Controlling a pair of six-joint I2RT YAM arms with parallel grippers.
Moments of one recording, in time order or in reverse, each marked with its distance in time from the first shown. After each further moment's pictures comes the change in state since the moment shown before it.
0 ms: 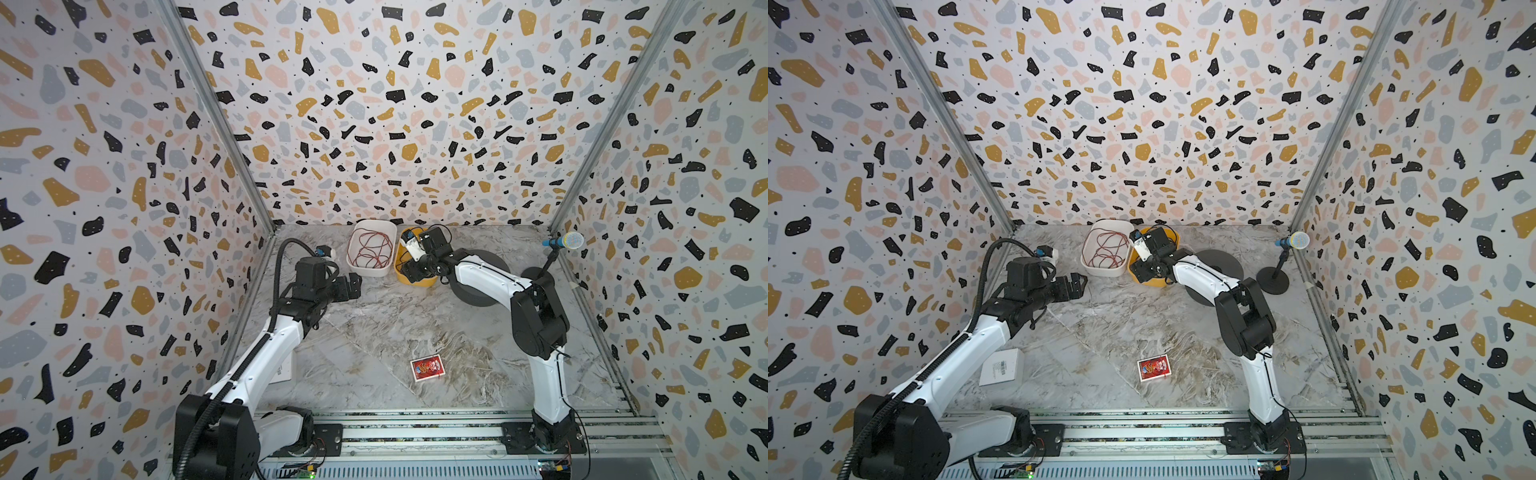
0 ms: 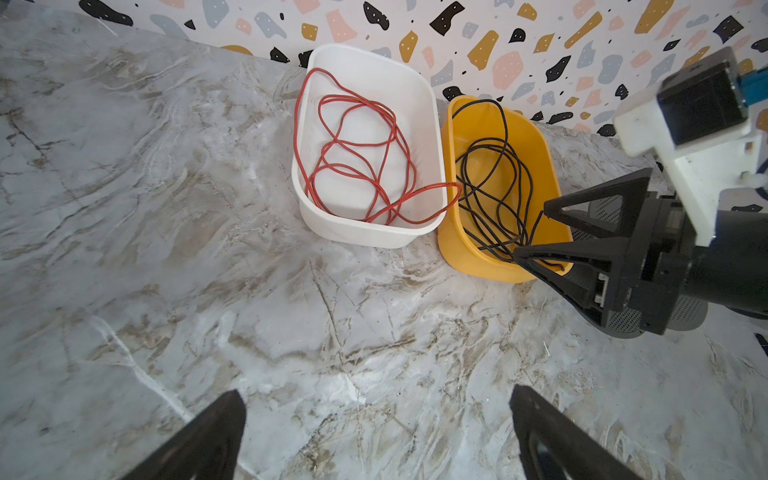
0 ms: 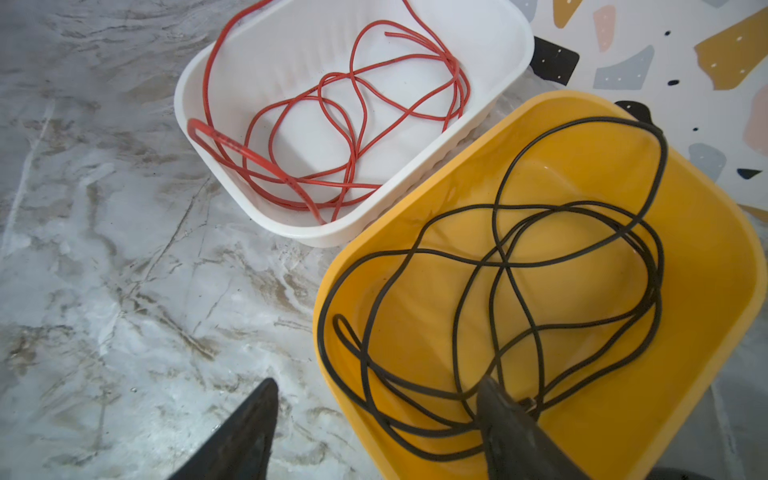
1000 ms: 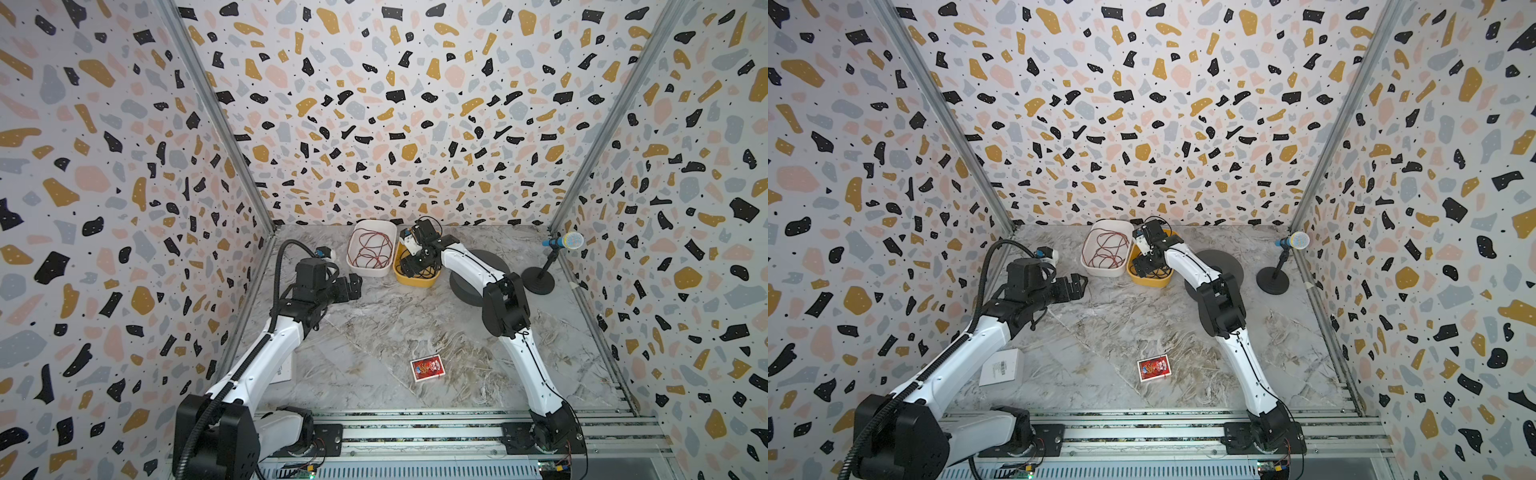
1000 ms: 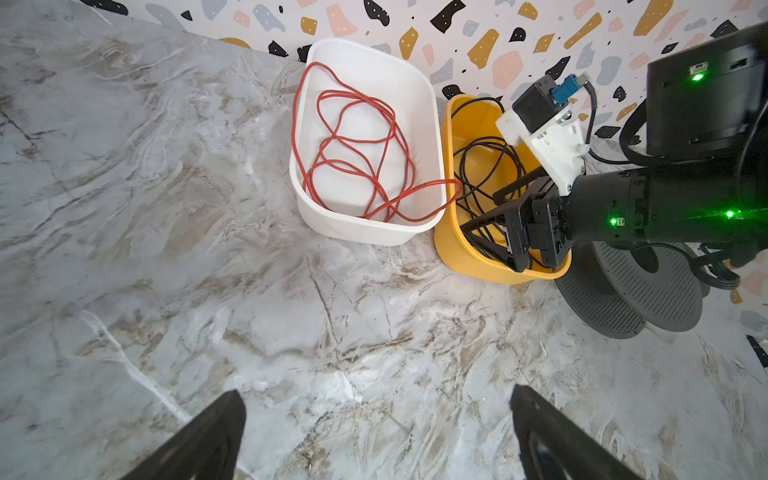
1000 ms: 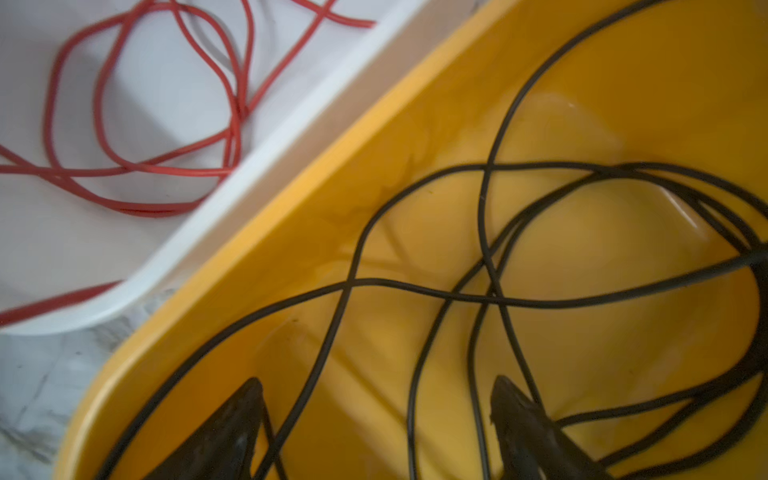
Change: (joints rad) left arm 0.000 -0.001 -0.013 0.009 0.003 -0.016; right arm -0.064 0.410 0.565 -0.371 0.010 0.027
